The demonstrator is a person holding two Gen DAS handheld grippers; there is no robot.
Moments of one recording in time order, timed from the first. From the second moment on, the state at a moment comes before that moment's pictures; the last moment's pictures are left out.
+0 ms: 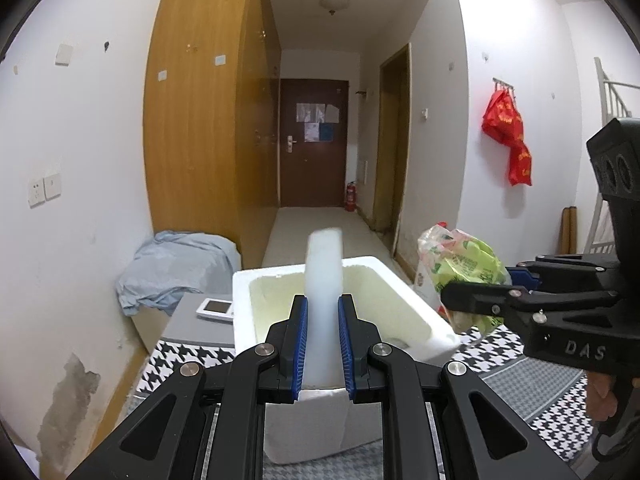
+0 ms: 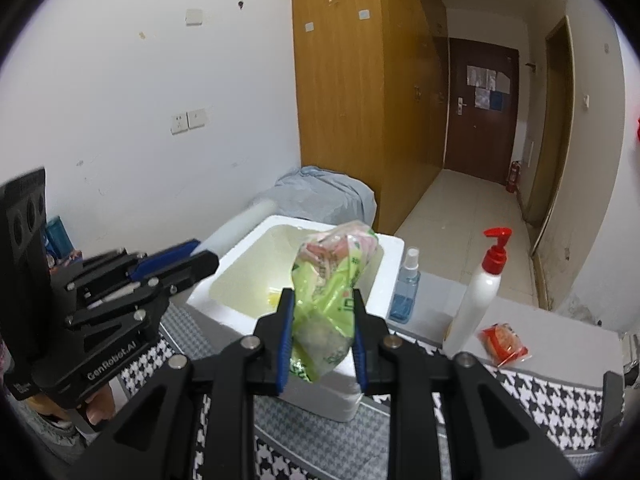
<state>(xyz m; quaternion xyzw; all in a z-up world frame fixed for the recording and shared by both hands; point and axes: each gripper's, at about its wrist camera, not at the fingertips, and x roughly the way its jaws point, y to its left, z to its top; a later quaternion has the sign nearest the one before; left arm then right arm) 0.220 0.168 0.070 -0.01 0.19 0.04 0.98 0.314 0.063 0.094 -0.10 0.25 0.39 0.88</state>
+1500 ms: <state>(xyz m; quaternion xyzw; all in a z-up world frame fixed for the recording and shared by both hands) 0.265 0.178 0.063 -0.03 0.19 0.06 0.98 0.350 0.043 0.089 -0.10 0.25 0.36 0.90</state>
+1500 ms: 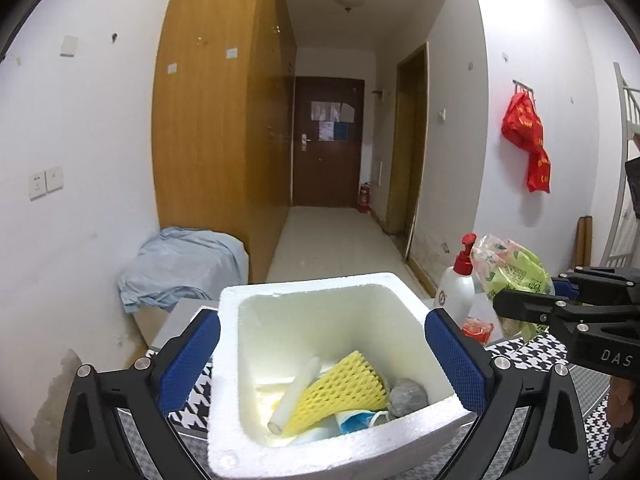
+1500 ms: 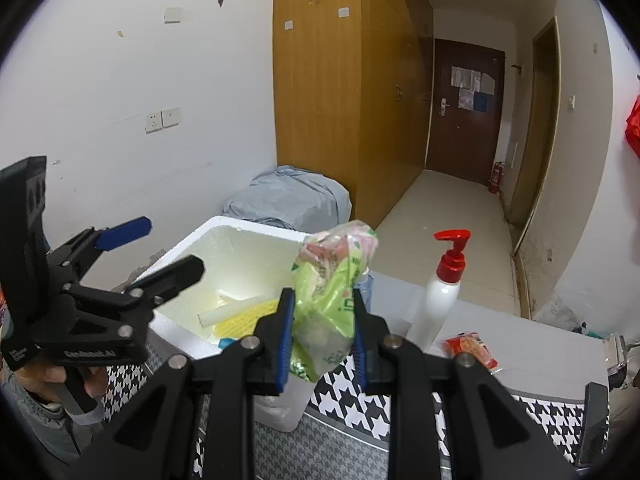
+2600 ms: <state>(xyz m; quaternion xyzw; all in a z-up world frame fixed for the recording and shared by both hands) 0.215 0.226 0.082 -0.02 0.18 0.13 0.98 0.336 0.090 0.094 -0.12 0.24 0.40 0.88</state>
